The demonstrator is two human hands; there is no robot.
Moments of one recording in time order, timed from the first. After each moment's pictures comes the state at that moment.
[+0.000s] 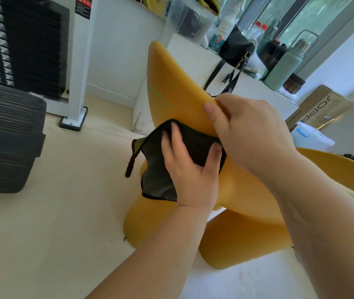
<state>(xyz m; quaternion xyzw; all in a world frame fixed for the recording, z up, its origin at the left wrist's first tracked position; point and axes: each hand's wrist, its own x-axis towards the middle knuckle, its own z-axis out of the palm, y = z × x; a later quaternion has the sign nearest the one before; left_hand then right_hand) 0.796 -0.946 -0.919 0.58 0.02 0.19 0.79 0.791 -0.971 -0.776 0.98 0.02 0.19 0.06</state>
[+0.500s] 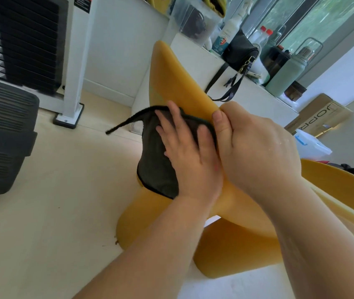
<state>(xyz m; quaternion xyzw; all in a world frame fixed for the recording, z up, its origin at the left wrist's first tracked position) 0.832 -0.950 -0.892 0.60 0.02 0.21 0.77 0.791 -0.963 -0.784 0.97 0.01 0.22 0.11</state>
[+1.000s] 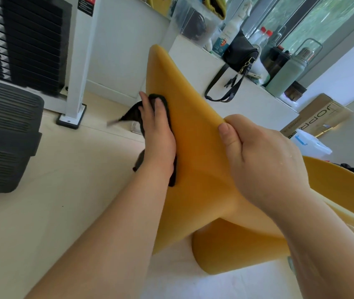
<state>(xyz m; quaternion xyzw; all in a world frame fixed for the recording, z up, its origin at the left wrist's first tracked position) 0.902 -0.889 -0.909 0.46 0.04 0.05 0.88 0.769 -0.966 -0.777 0.98 0.02 0.18 0.07</state>
